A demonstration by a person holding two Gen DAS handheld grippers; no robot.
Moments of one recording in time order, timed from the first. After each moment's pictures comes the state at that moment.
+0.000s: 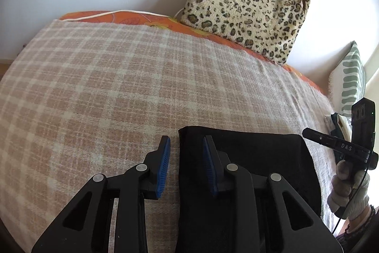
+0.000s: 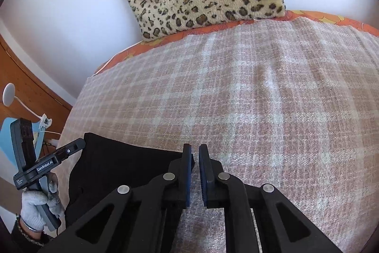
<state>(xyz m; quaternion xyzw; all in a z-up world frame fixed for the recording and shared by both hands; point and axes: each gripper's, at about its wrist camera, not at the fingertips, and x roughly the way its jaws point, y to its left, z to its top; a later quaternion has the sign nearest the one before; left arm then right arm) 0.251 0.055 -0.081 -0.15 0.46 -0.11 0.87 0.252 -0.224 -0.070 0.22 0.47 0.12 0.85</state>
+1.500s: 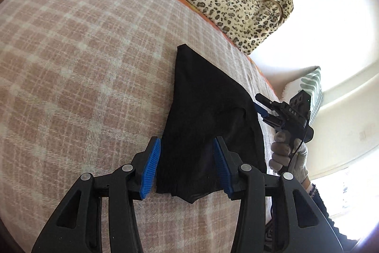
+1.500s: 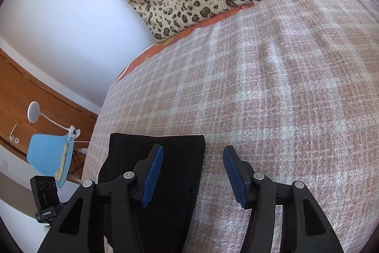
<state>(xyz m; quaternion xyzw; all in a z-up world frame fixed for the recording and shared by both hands) 0.132 0.097 -0.073 -0.32 0.50 -0.17 0.78 0.238 -0.237 -0.085 0.30 0.46 0.17 0.82</state>
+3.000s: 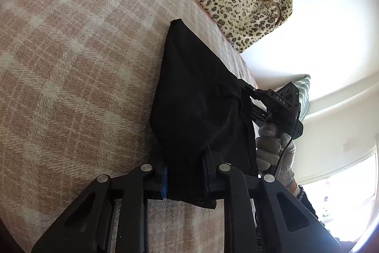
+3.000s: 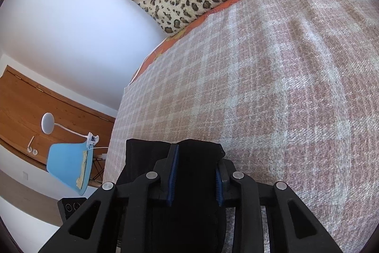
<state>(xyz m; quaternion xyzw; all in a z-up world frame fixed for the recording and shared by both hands) 0.128 0.074 -0.108 -0.39 0.49 -0.19 0.76 0.264 -0.216 -0.104 0.36 0.45 0.22 0.79</state>
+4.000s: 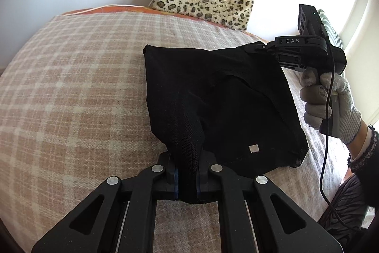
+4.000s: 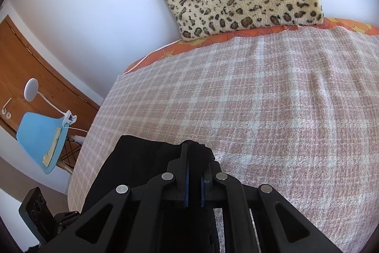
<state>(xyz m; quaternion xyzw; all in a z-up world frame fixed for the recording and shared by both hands) 0.112 0.016 -0.061 -0.10 0.46 -0.14 0.87 0.254 -0.180 -0.057 0.22 0.43 0.19 0.85</state>
